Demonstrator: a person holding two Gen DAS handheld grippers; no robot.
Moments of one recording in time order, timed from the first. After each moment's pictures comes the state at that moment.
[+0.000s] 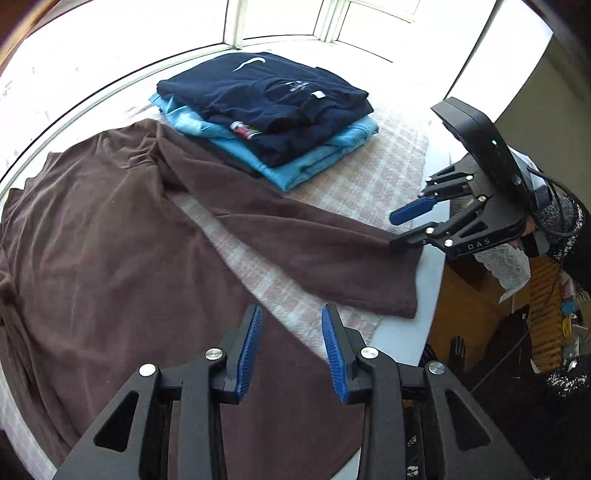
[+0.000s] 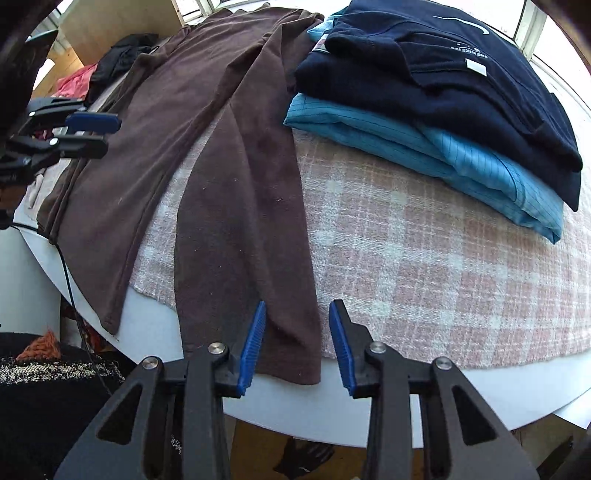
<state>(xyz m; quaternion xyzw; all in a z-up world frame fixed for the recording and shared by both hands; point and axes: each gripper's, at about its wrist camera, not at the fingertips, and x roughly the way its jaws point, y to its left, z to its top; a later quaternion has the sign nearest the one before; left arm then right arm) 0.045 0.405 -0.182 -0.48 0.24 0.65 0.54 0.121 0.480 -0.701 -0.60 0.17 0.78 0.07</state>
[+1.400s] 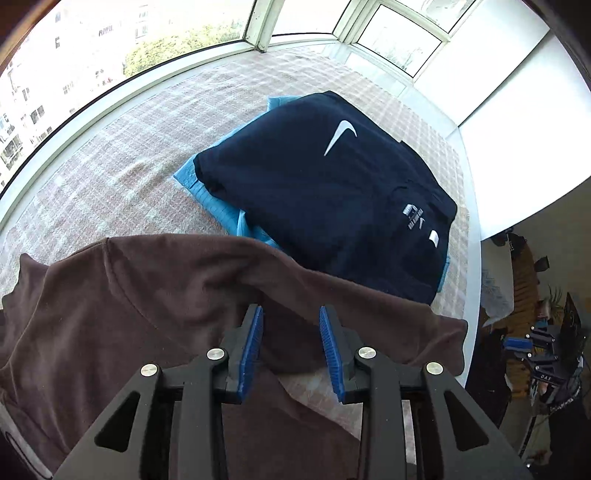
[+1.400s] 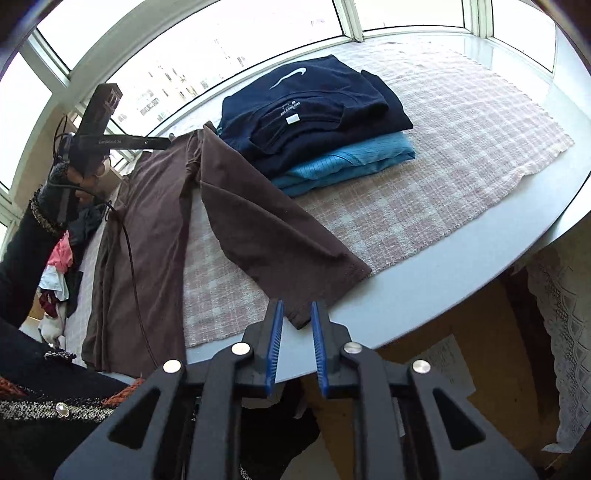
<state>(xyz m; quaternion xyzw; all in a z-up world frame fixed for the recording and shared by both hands) -0.129 0.549 -0.165 -0.52 0.24 0.57 0.59 0.167 0.469 -0.622 -0.41 0.32 0.81 0.26</state>
